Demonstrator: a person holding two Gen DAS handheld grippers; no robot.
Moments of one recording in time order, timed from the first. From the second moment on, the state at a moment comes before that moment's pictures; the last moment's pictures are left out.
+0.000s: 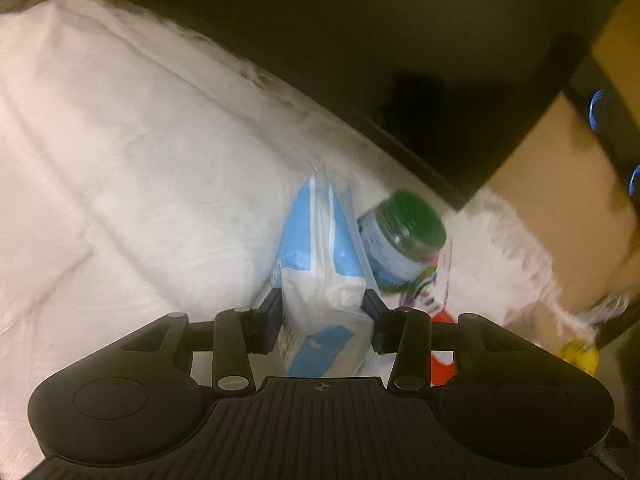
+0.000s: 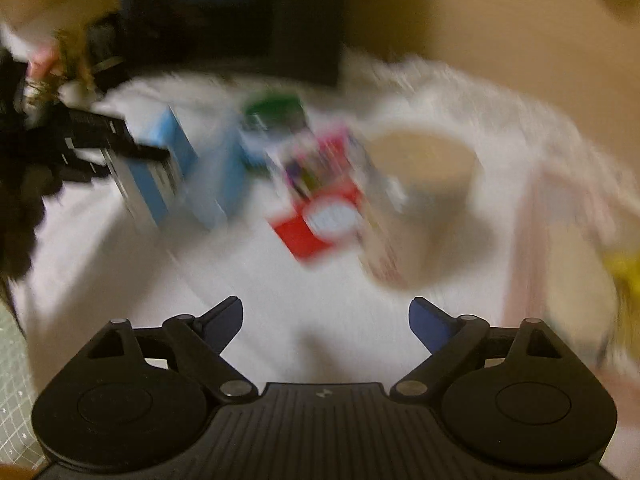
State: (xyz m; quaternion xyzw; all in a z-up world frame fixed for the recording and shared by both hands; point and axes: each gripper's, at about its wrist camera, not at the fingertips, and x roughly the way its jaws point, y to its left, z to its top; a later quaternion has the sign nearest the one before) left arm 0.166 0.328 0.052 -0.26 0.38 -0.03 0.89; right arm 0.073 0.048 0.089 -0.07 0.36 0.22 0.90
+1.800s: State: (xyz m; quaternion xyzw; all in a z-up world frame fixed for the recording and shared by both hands) left arm 0.253 0.081 0.231 -0.18 0.29 -0.36 0.87; right arm 0.054 -0.119 0.288 -0.03 0.20 -0.07 0.98
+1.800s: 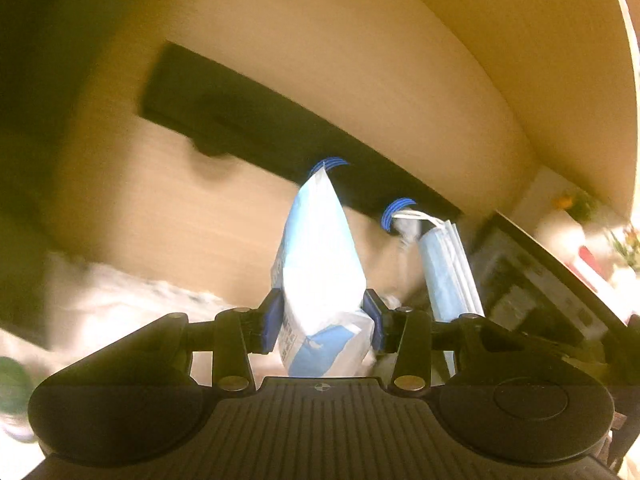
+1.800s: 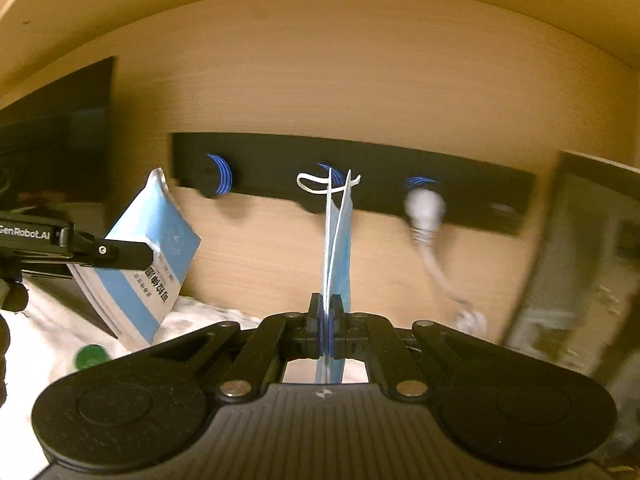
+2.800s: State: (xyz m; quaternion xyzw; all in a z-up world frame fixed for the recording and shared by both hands) left arm 0.260 -0.001 0.095 -0.16 0.41 -0.34 0.83; right arm 0.095 -0.162 0.151 0.04 0.37 0.01 0.93
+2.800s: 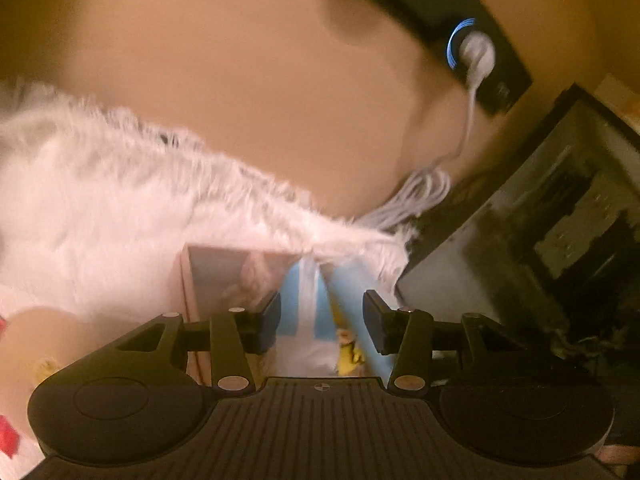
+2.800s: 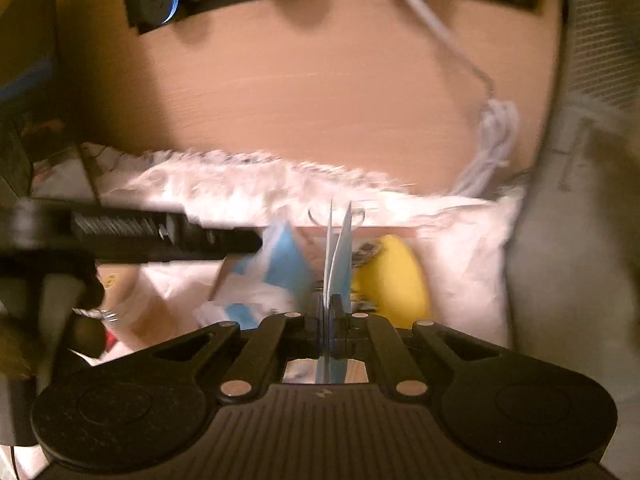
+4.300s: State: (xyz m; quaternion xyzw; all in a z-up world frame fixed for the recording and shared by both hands) left arm 0.240 -0.013 0.100 -0.05 0.40 -0.30 0.86; right arm 0.110 -0.167 0.078 0.09 0.44 0.01 0.89
